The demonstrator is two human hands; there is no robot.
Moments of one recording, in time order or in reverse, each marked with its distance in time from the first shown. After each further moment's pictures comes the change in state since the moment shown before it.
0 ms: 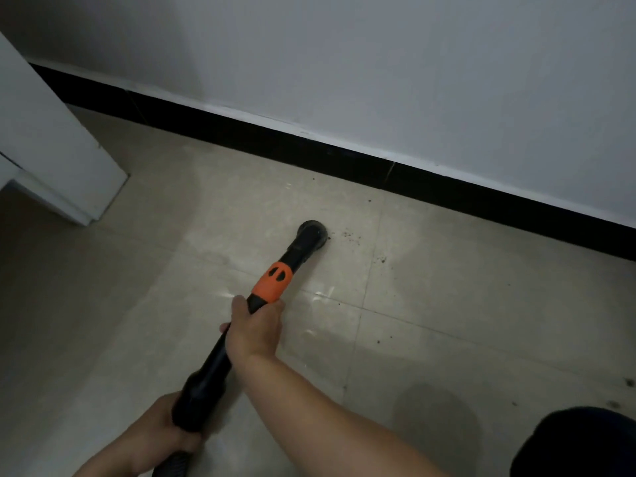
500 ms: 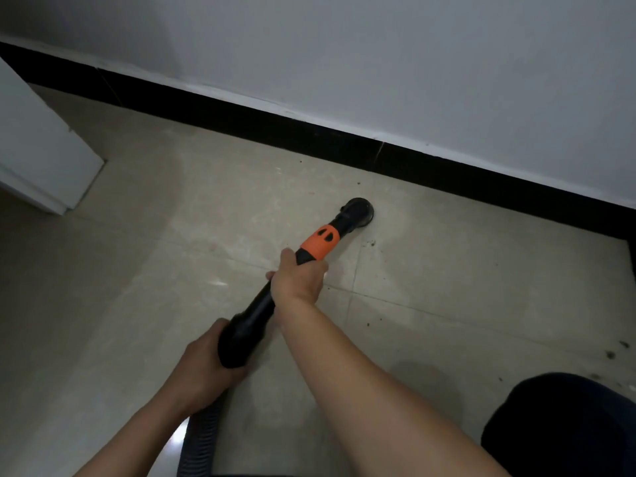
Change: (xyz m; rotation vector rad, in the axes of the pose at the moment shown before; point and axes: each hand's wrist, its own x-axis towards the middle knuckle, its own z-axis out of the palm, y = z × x) left_hand 0.029 0.050 0.041 0.280 0.215 0.280; right_hand 0.039 -0.043 -0.051 0.113 0.260 0.029
